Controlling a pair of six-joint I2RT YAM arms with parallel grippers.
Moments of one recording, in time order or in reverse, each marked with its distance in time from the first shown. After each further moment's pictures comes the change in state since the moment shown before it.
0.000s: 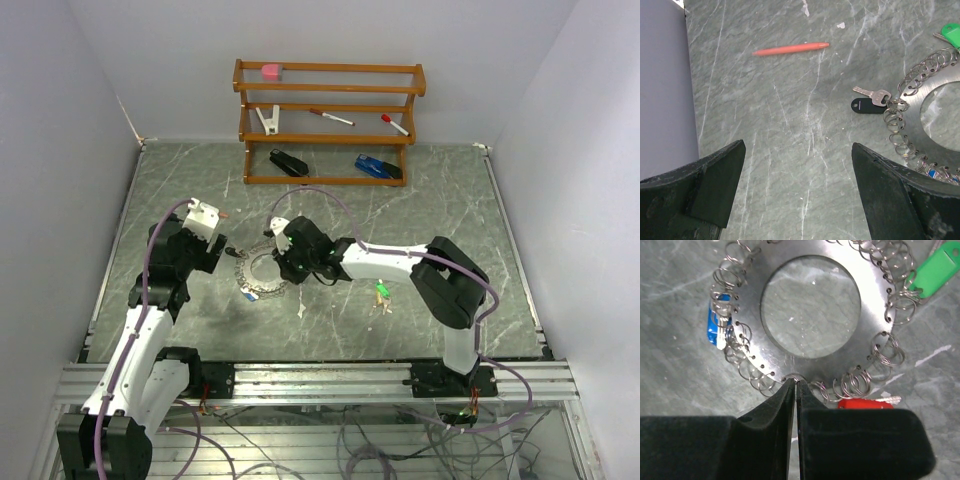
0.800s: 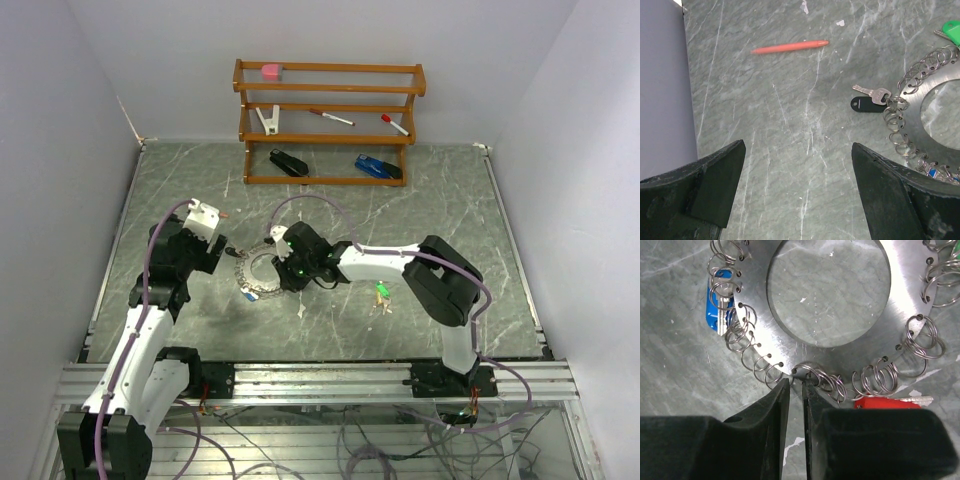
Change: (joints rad) left arm 0.000 0.002 -0.007 0.006 0.000 0.000; right arm 0.000 0.034 -0.011 -0.007 -0.073 0.033
